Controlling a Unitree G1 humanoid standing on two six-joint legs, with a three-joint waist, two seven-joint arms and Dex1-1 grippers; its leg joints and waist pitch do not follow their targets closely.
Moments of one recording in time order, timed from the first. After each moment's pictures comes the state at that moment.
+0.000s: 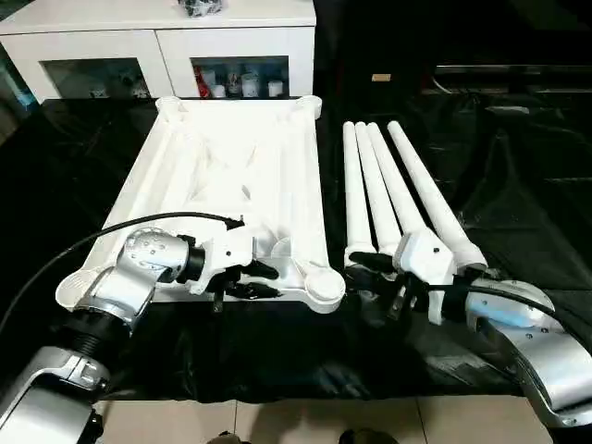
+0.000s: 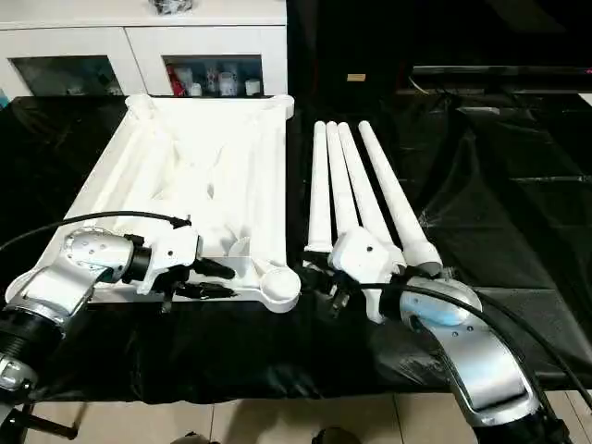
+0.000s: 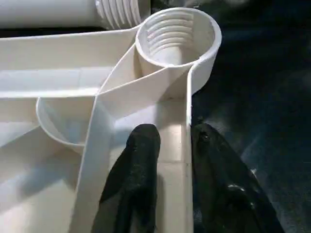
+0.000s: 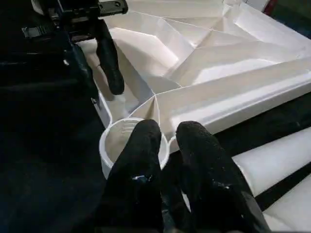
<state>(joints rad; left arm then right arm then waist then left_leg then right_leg) -0.56 0.51 -0.34 0.53 -0.03 -0.09 -1.26 -0.14 -0.52 0.19 -0.27 0.16 0.37 0.77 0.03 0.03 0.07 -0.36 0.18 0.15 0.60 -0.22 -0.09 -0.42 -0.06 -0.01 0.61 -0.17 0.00</state>
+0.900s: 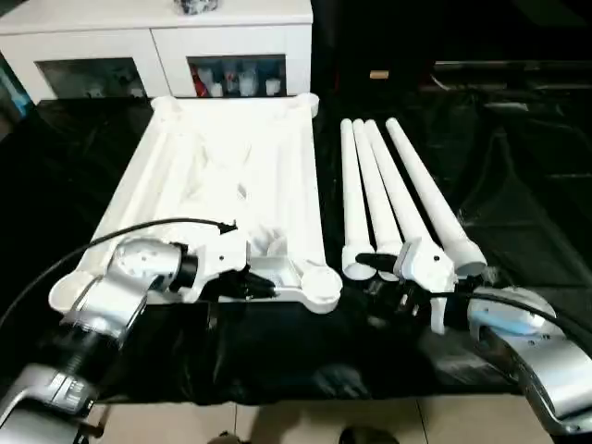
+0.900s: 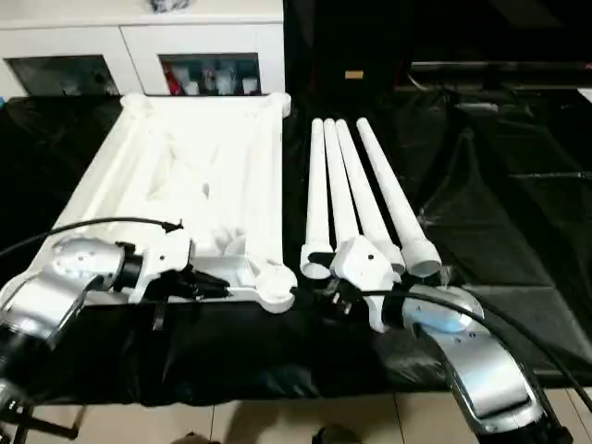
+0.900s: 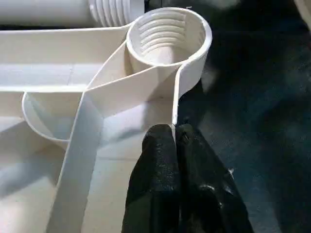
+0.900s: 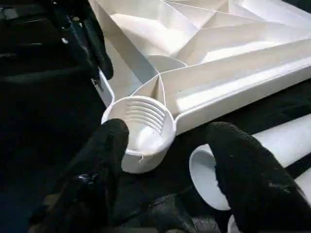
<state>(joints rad) -0.44 0.55 -0.28 0.28 -0.06 0.07 -1.26 -0.12 -0.53 0.19 -0.28 0.17 0.38 0.79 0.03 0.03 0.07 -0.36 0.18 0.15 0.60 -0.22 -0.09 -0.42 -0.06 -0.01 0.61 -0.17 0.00</state>
